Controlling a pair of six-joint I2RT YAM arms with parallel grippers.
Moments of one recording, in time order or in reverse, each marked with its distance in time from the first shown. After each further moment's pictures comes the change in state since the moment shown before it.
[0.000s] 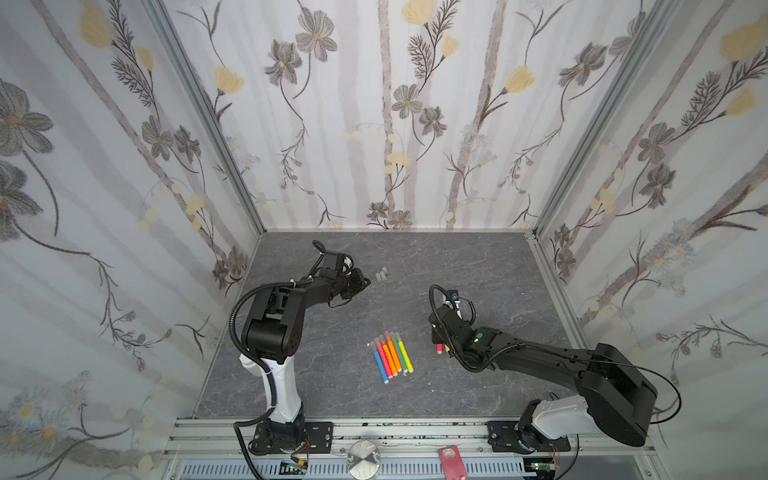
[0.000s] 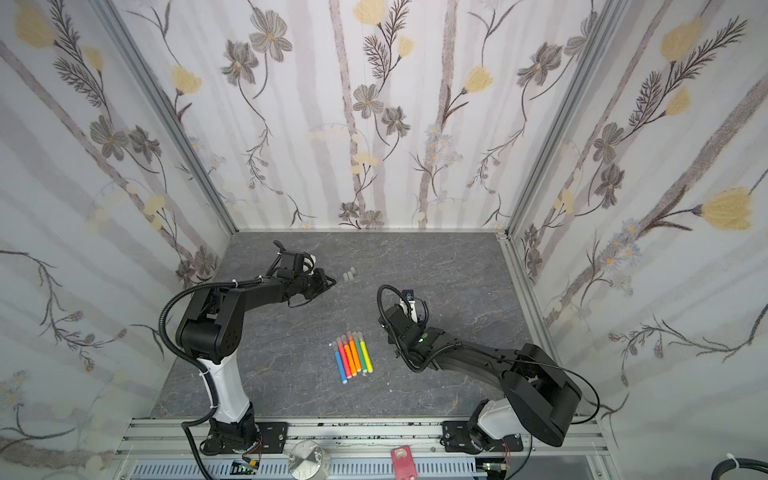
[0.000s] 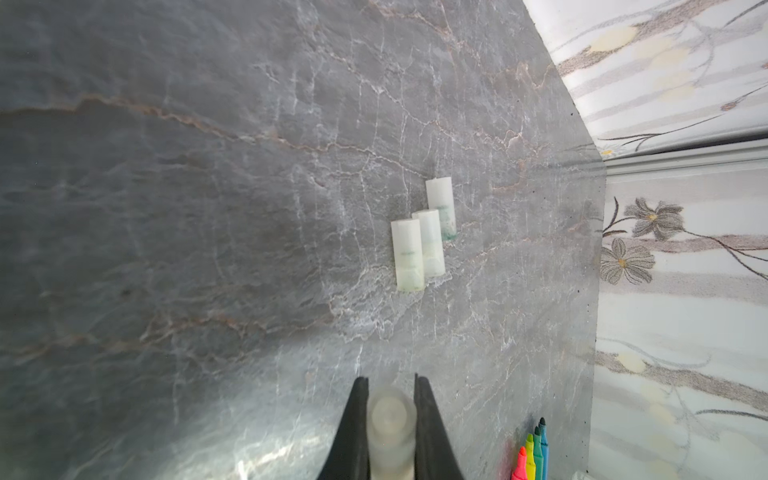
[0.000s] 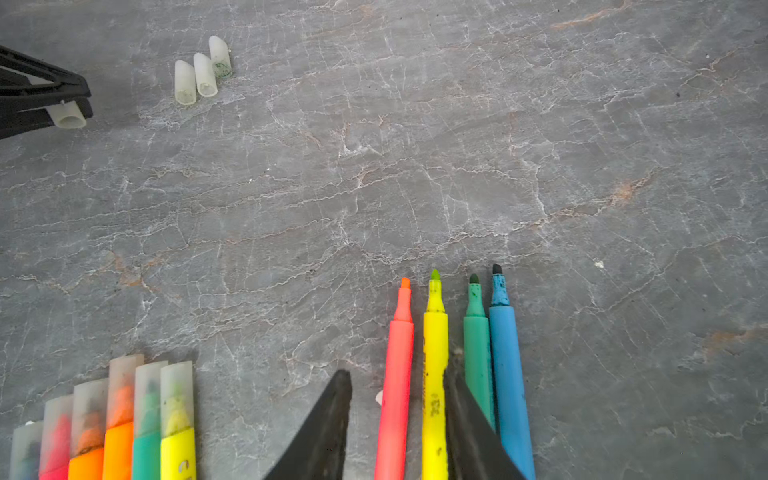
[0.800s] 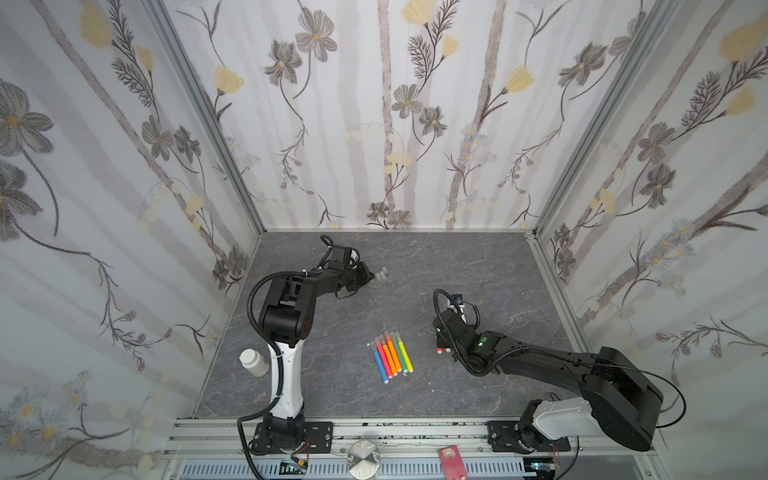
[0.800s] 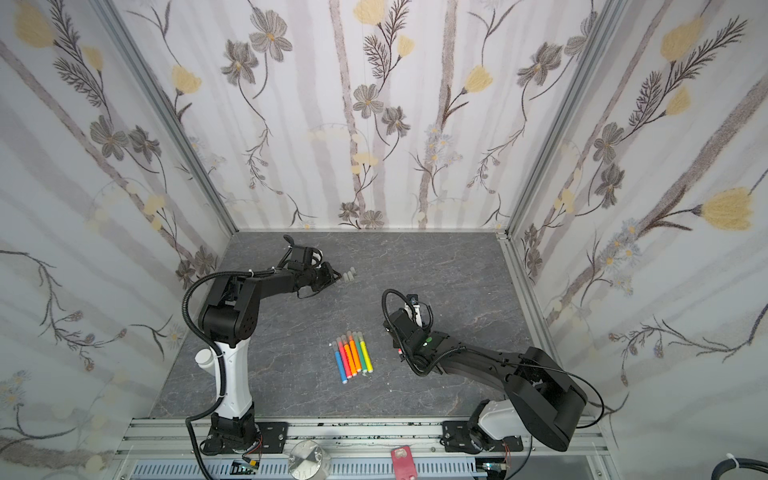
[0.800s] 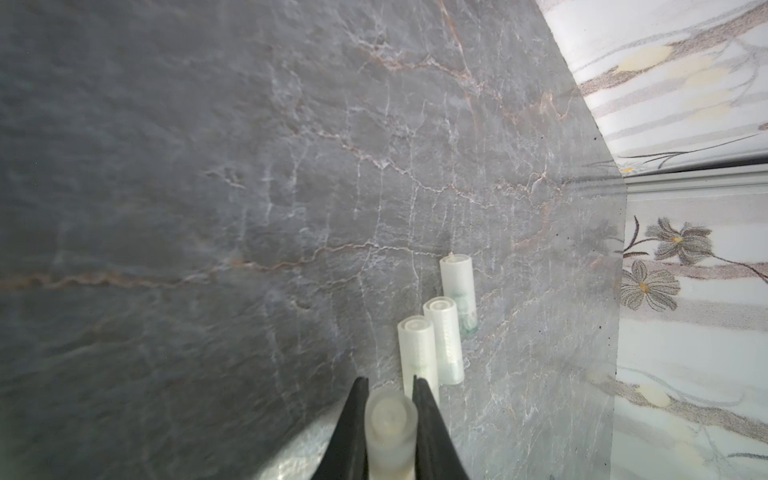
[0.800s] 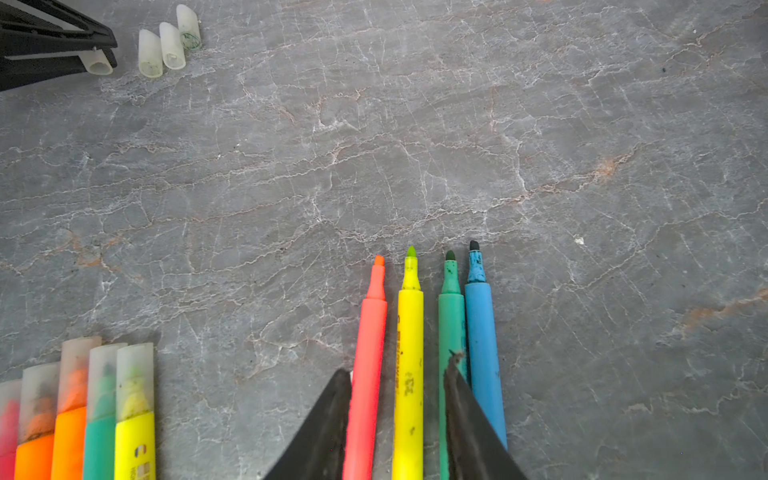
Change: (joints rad) left arm -0.006 0.168 0.183 -0.021 -0.025 0.000; right arm -0.009 -0.025 -0.054 0.000 -0.007 0.001
